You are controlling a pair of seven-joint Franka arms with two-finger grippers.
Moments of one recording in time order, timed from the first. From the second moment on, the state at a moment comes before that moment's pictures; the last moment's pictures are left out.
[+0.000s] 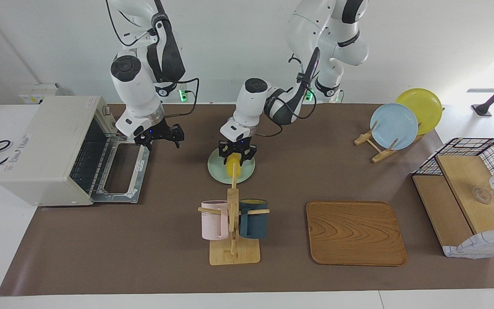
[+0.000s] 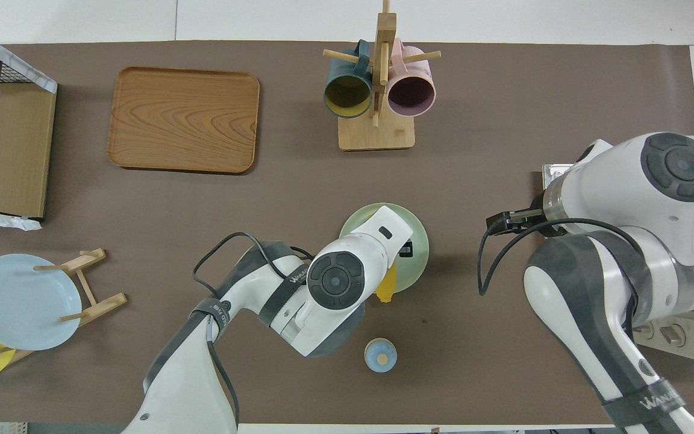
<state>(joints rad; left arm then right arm) -0.83 0.37 -0.03 -1.98 -0.07 2.66 -0.74 0.07 -0.04 0.12 -2.09 0.03 1.99 0.09</state>
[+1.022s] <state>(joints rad) -0.49 0.03 -0.02 -1.94 -0.07 2.13 -0.51 0.27 -0.03 0.13 -2.09 0.03 2.06 0.18</state>
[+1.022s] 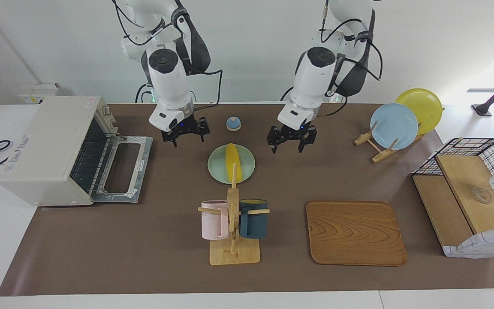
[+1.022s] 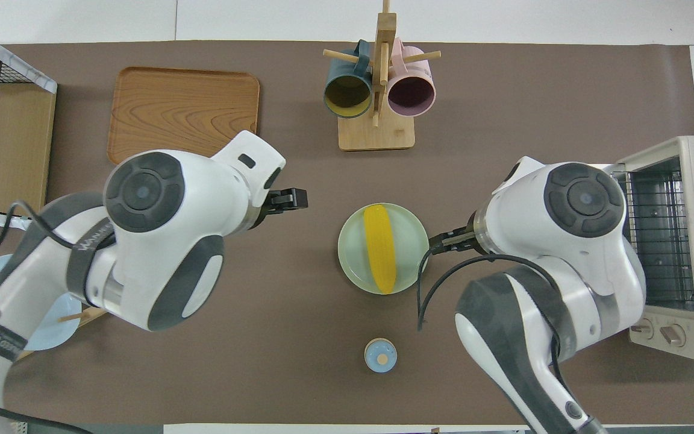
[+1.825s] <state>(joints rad) -0.12 -0.07 -0.01 -1.68 -0.05 1.61 -0.16 0.63 0.42 0.13 -1.77 -0.25 2.15 0.68</state>
